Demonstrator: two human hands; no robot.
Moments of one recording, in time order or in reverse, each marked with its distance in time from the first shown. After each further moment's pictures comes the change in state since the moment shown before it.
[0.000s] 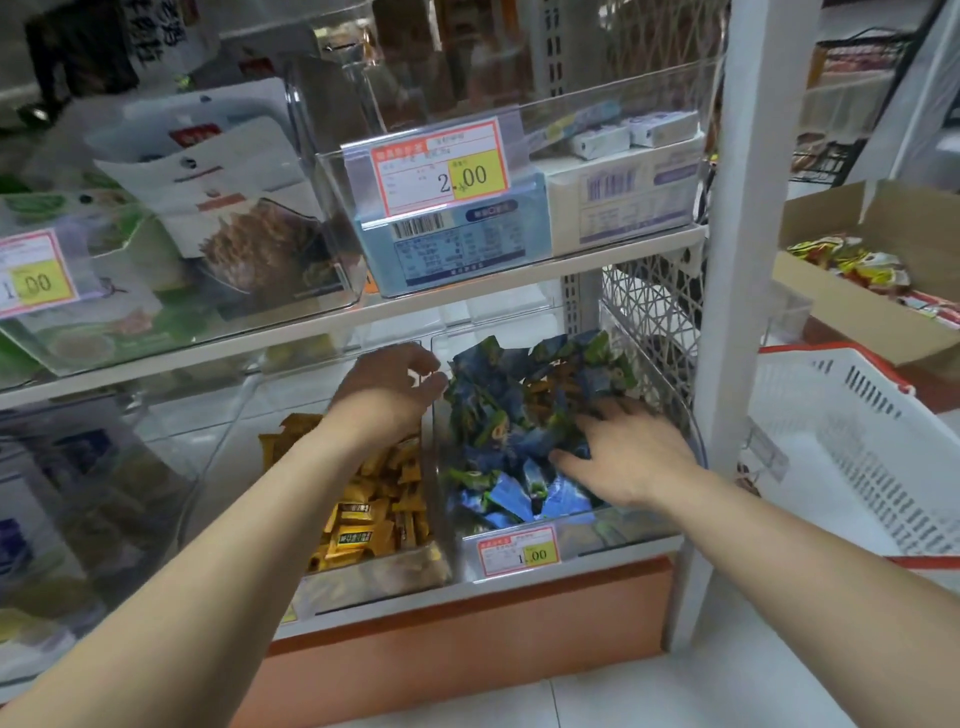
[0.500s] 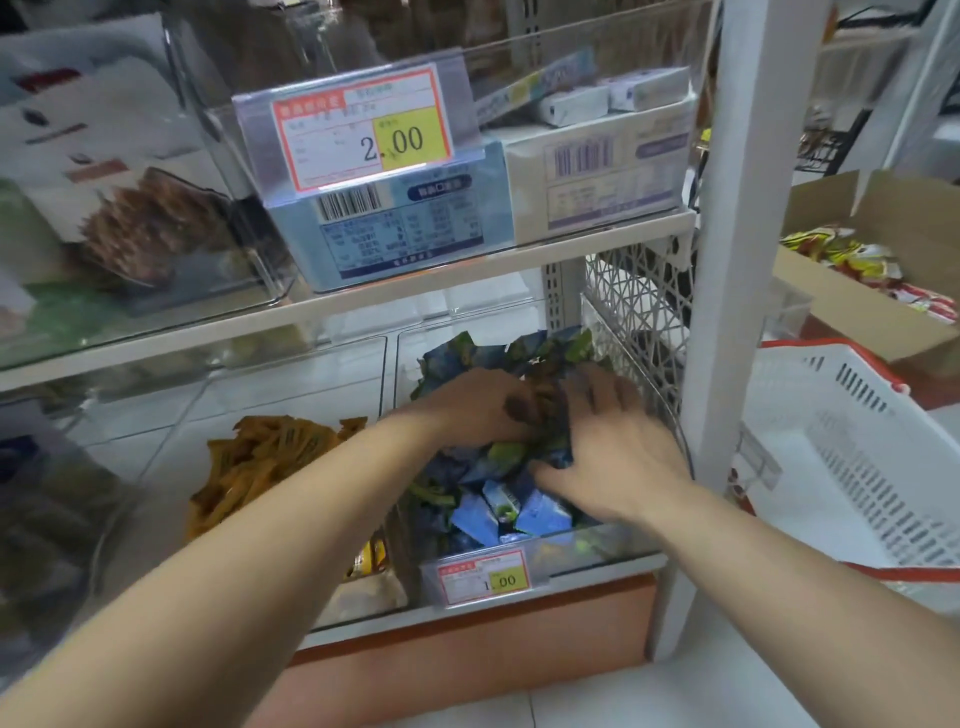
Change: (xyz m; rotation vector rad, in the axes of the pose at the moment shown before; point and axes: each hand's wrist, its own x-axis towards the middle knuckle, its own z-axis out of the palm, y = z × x) left_hand 0.048 0.060 0.086 0.101 -0.533 0.374; right_hand 0.006 0.008 0.005 0.071 0.165 0.019
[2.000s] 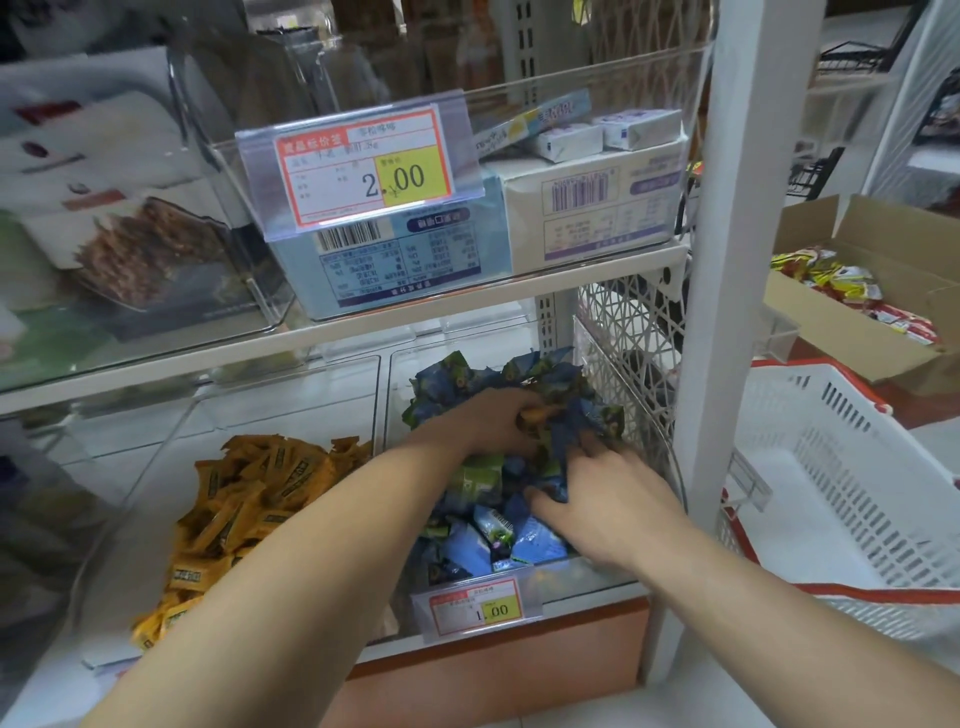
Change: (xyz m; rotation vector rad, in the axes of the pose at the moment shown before) left_hand 0.044 -0.006 0.019 -0.065 0.004 -0.060; right_hand -0.013 -0.008 -0.003 0.034 -0.153 0.077
